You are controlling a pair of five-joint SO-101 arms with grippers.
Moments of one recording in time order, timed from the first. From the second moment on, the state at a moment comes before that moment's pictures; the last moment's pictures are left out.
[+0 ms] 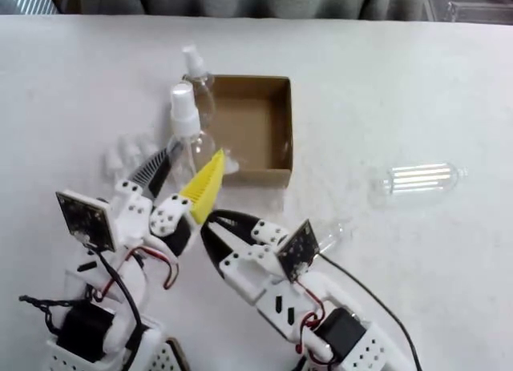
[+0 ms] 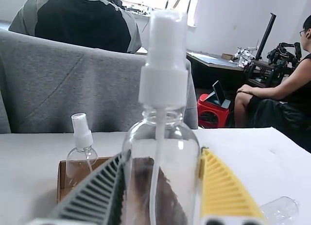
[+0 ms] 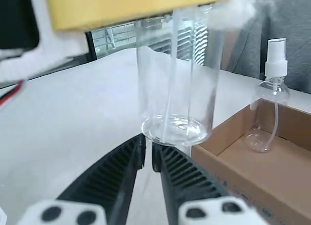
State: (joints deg) left arm 17.5 -93.6 69.9 36.8 13.1; right arm -49.9 -102.6 96.4 19.0 -2.7
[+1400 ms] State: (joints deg) left arm 17.0 -93.7 69.8 34.6 13.1; right arm -42.5 -102.5 96.4 16.6 -2.5
